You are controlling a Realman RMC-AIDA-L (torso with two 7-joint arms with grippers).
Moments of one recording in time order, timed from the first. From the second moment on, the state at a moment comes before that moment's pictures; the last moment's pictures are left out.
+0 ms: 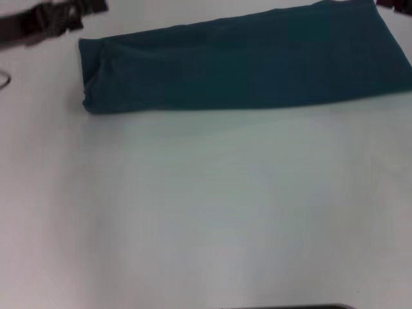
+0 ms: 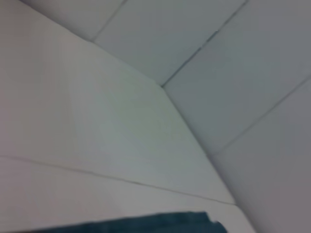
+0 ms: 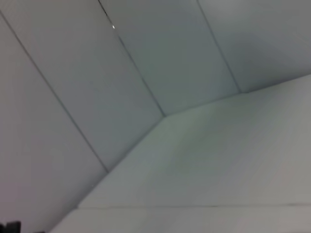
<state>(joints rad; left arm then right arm) -0.50 -2.08 -2.44 -0.94 -1.22 1.40 -2.28 0.41 1.99 -0.56 -0.84 -1.82 -1.49 1.86</state>
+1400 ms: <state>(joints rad) -0.57 -2.12 -2.42 -0.52 -1.14 1.08 -2.25 0.37 2.03 -0.51 -0.73 -1.79 -1.53 1.82</state>
